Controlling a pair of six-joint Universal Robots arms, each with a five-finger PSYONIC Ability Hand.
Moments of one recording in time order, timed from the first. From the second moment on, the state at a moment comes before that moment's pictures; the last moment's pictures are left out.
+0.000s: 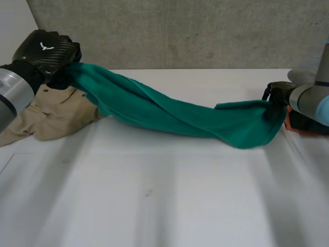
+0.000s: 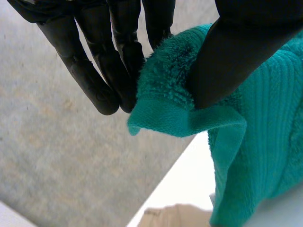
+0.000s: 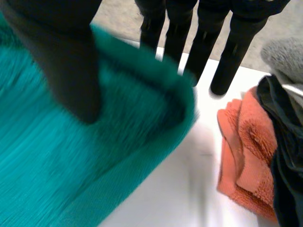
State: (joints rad) left arm 4.57 -1.68 -1.49 3.24 -1.19 3.62; right arm 1.72 -0.53 0.34 0.68 1.53 3.10; left_hand 1.16 1.17 1.18 1.17 0.99; right_hand 0.55 0.55 0.58 0.58 0.39
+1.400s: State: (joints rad) left arm 4.20 -1.59 -1.05 2.94 -1.46 3.30; right arm 1.94 -0.87 1.32 0.01 1.57 3.05; left_hand 1.16 1.17 1.18 1.17 0.99; right_hand 1.13 1.16 1.15 1.16 0.98
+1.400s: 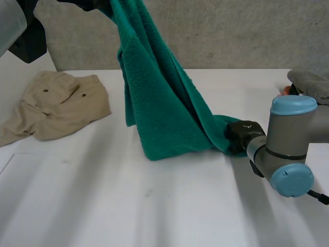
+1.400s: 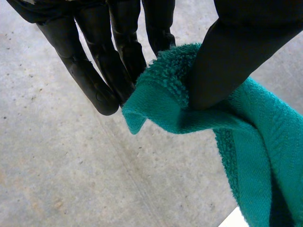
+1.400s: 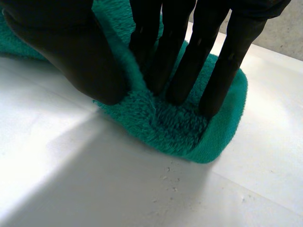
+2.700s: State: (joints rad) left arm 4.50 -2.19 -0.99 3.59 -1.56 3.55; right arm 1.75 -0.96 0.88 -0.06 1.38 2.67; left_hand 1.16 1.20 1.19 1.20 0.99; right_hand 1.13 1.18 1.19 1.20 1.02
